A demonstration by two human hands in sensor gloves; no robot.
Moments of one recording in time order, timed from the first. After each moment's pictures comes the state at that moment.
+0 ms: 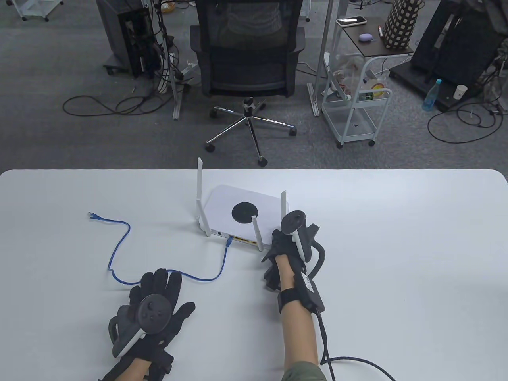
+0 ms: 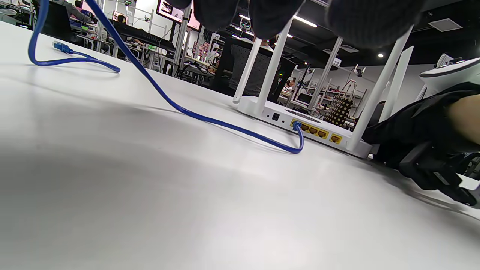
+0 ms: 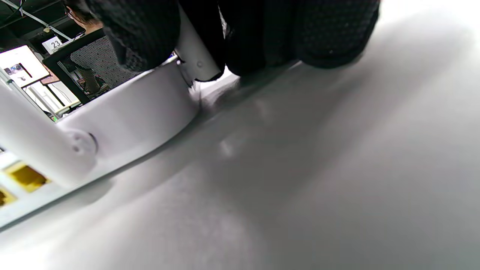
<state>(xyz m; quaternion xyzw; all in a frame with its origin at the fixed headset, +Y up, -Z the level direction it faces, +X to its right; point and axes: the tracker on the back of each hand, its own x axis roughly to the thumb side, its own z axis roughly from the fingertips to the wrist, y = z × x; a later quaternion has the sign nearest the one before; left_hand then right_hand) -0.248 -0.729 -0.271 -0.01 -0.02 0.14 0.99 0.082 -0.766 -0.481 -0.21 0.05 0.94 0.26</state>
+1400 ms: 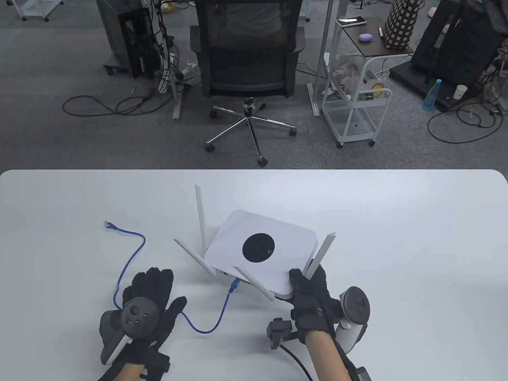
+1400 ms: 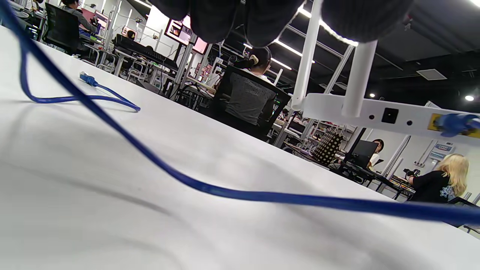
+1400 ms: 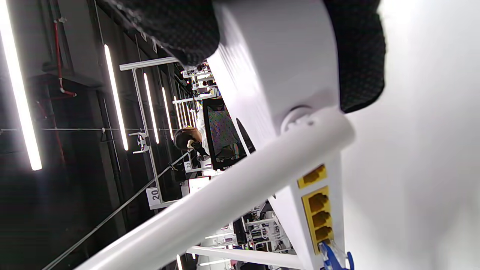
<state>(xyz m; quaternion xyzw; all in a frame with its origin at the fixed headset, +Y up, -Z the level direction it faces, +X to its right) -0.259 -0.709 -0.259 0.03 -0.01 0.20 0.98 0.117 -0.721 -0.279 -0.11 -0.03 0.62 0.78</state>
